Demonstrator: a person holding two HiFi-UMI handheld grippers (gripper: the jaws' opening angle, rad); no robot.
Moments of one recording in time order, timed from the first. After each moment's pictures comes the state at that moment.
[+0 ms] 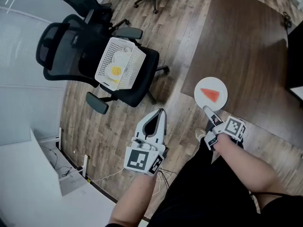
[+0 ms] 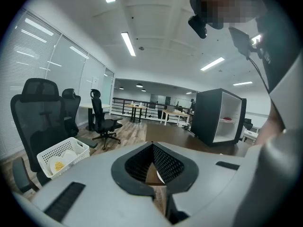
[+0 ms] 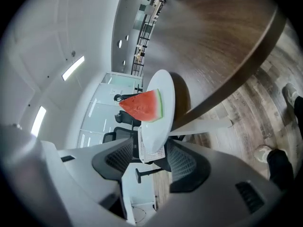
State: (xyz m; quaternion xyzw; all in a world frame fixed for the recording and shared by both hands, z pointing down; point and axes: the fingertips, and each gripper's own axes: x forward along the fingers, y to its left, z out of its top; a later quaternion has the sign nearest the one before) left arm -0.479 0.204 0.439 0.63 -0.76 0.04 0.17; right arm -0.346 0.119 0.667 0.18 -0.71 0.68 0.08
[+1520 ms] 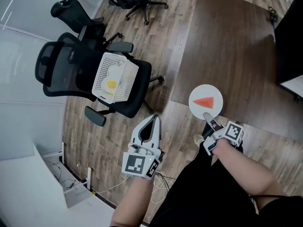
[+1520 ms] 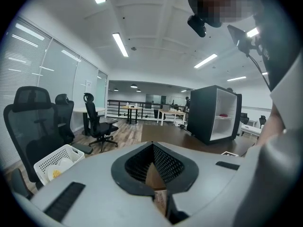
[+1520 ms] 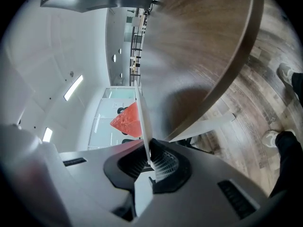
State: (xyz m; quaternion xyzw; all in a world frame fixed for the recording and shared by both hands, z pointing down) left arm -0.457 0.182 0.430 0.65 -0.74 0.07 0.15; right arm -0.312 0.101 0.651 0.19 -0.66 0.72 -0.01
